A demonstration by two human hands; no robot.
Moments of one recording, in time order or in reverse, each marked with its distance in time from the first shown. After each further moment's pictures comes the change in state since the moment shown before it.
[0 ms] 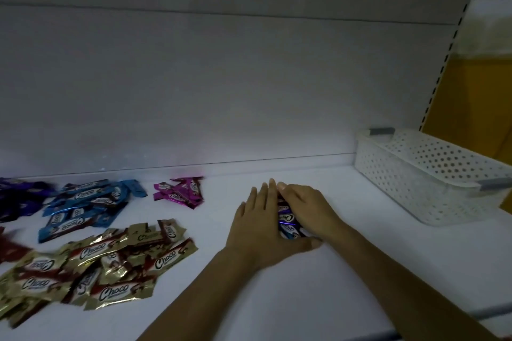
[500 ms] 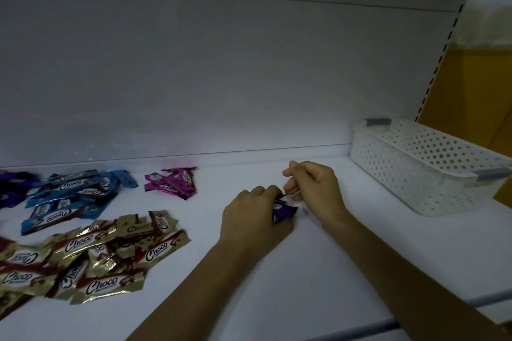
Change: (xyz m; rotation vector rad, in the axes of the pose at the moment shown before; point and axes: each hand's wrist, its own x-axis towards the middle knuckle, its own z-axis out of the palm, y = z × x) left_hand -0.003 0.003 -0.006 0.056 0.295 0.079; right_hand -0.005 -0.012 -0.009 0.331 0.297 0.005
